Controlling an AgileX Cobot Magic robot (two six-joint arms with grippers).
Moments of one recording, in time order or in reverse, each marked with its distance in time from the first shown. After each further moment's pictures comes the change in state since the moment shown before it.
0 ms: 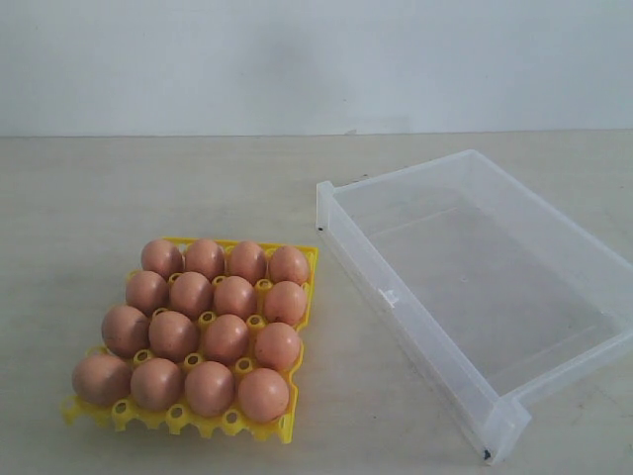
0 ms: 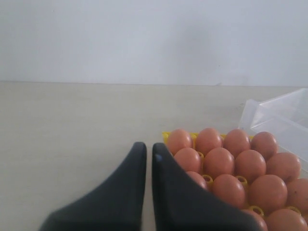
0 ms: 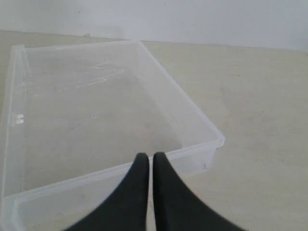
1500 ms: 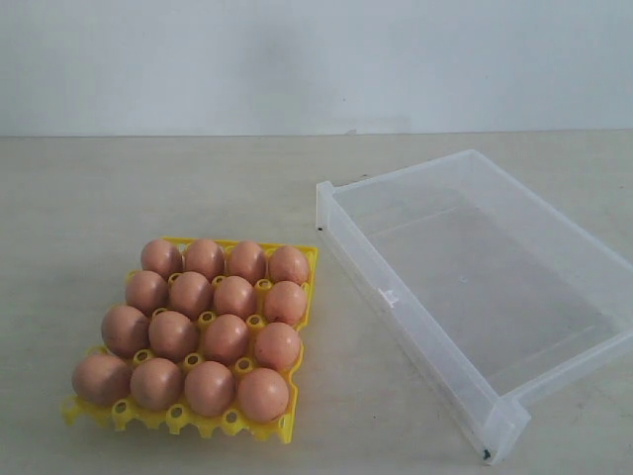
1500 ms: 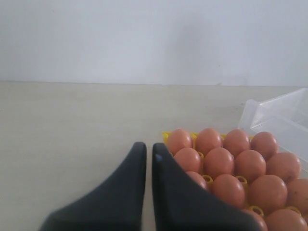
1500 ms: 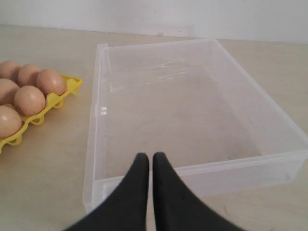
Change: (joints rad) left arm 0.000 0.000 0.000 0.000 0.000 0.000; right arm 0.172 0.002 0.001 0.238 0.005 -0.138
